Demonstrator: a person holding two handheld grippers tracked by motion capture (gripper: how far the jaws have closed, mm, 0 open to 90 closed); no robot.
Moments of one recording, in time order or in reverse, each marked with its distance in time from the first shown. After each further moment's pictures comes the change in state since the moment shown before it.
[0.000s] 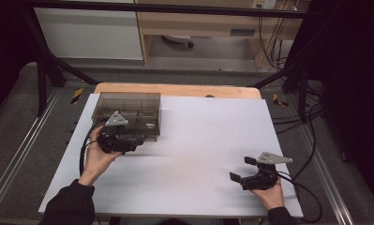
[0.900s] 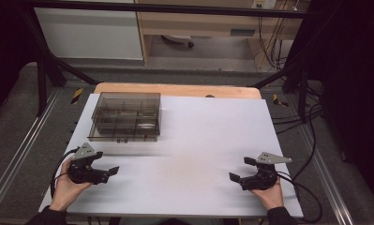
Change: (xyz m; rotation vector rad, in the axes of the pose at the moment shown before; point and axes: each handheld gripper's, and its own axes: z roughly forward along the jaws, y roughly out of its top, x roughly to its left) left arm 0.029 -0.119 -0.027 -0.012 0.007 -0.091; right arm 0.001 -0.001 0.002 0.013 -0.001 0.009
